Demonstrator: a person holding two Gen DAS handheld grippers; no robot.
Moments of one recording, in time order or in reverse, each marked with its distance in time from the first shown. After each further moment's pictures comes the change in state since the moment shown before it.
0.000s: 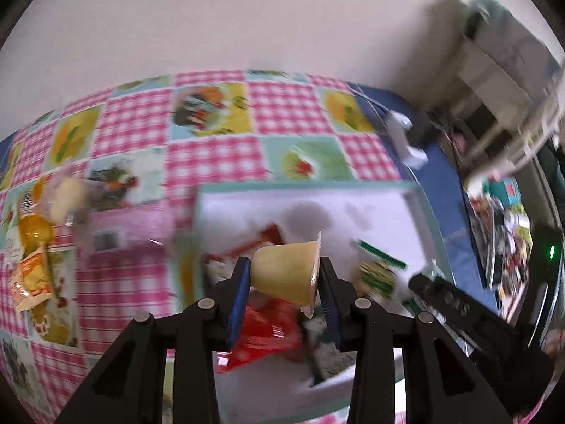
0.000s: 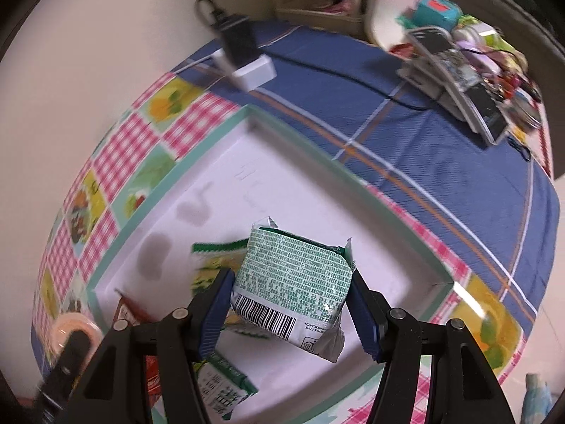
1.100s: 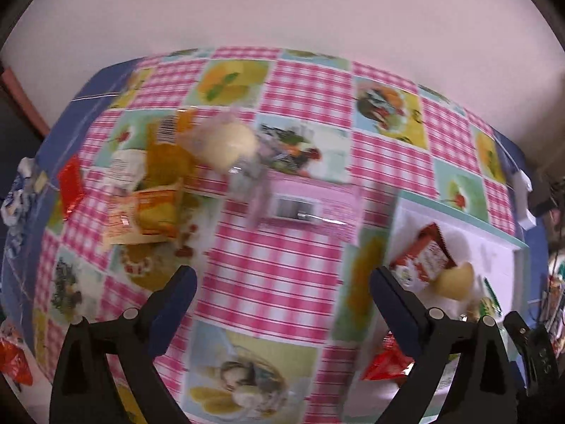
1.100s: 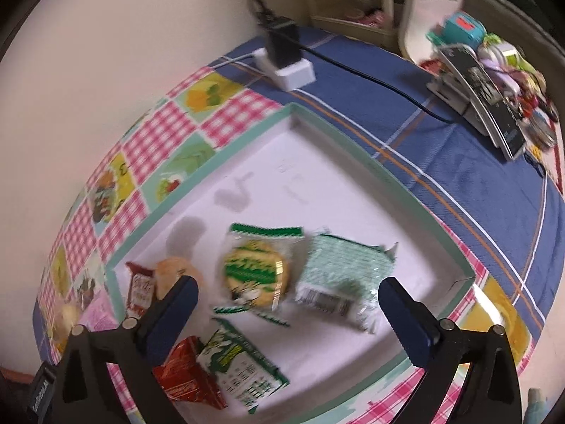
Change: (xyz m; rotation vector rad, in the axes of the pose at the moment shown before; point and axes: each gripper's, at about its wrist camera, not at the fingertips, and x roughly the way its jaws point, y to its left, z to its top) left arm -0.032 0.117 -0.022 -0.370 0.016 0.387; right arm -0.015 0.037 -0.020 -0.151 -0.038 0.080
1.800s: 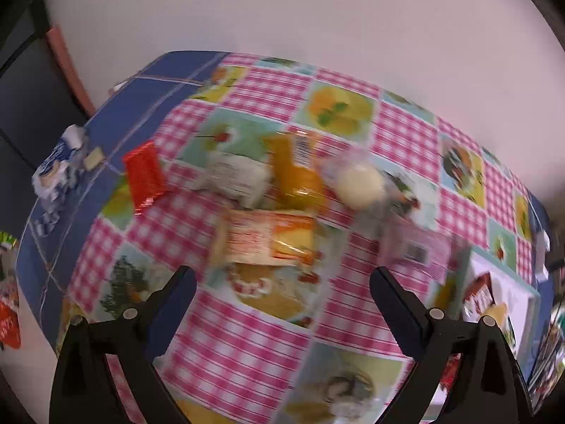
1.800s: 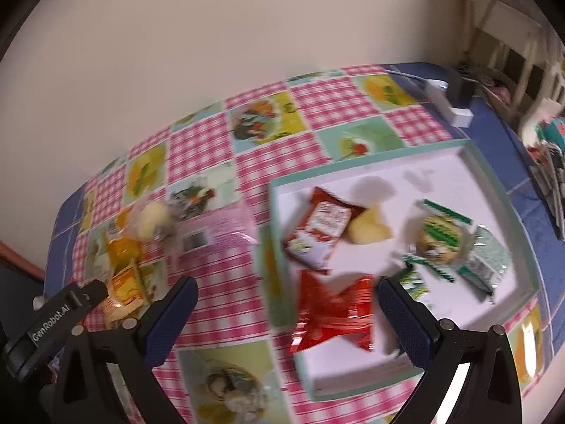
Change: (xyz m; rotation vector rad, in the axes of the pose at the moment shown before) left arm -0.018 0.124 0.012 -0.189 -0.048 0.064; right arm -0.038 0.150 -0.082 -0.406 -0.002 0.176
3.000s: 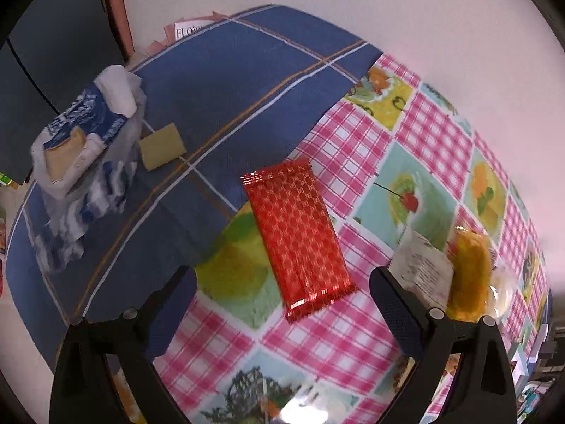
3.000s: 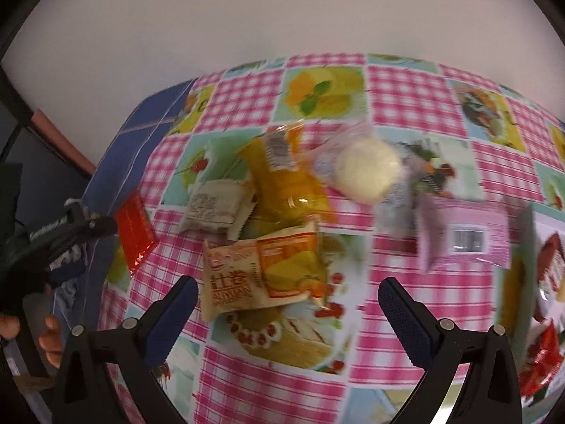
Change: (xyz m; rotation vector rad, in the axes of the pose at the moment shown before) left arm 0.095 0.187 0.087 -0.244 0.134 -0.007; right arm 0.091 0.195 -0.034 -0.387 0.155 0.231
